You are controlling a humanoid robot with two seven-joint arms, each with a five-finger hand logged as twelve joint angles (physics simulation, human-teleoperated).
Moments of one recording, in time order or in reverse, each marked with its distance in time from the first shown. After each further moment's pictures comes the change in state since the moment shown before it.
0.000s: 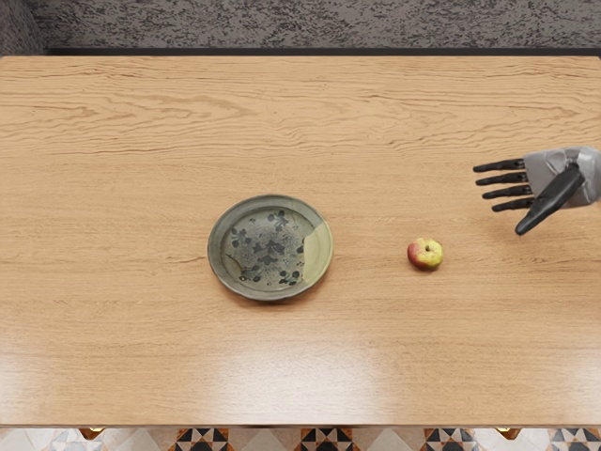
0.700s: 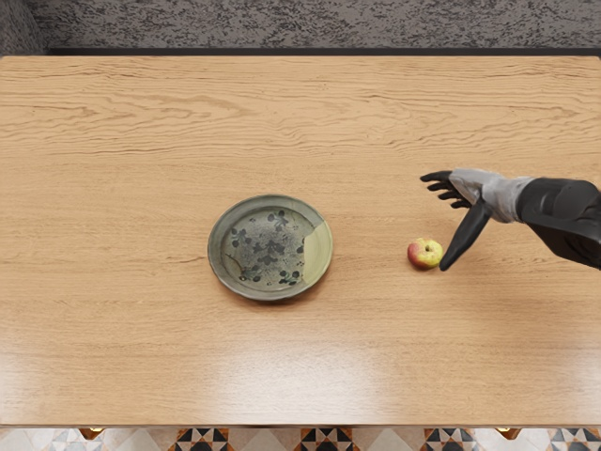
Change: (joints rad) left arm 0.000 0.000 0.000 0.000 0.000 0.000 0.000; right arm -0.167 0.096 0.120 0.587 -0.753 -0.660 0.000
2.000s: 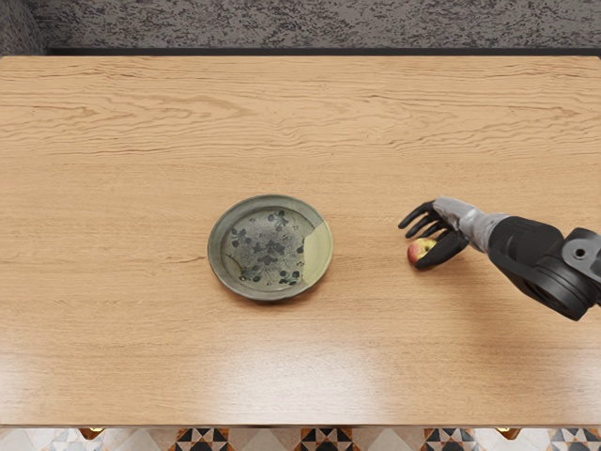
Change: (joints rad) left arm 0.000 0.000 0.000 0.000 0.000 0.000 0.000; right arm -0.131 0.096 -0.005 0.021 -0.150 -0.154 0.006
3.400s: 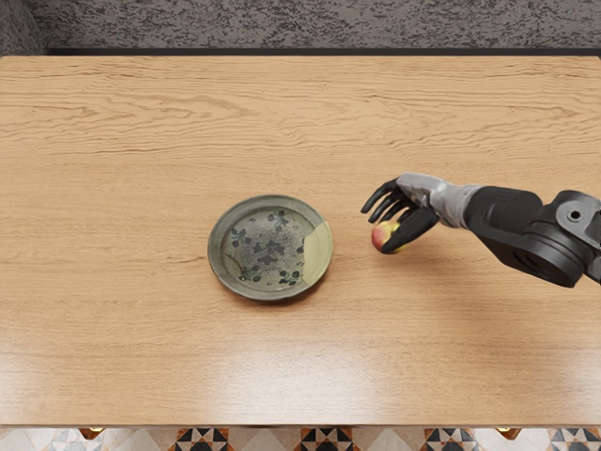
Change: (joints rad) left arm 0.000 0.000 0.000 0.000 0.000 0.000 0.001; right arm 0.080 0.055 0.070 0.002 0.061 0.138 -0.006
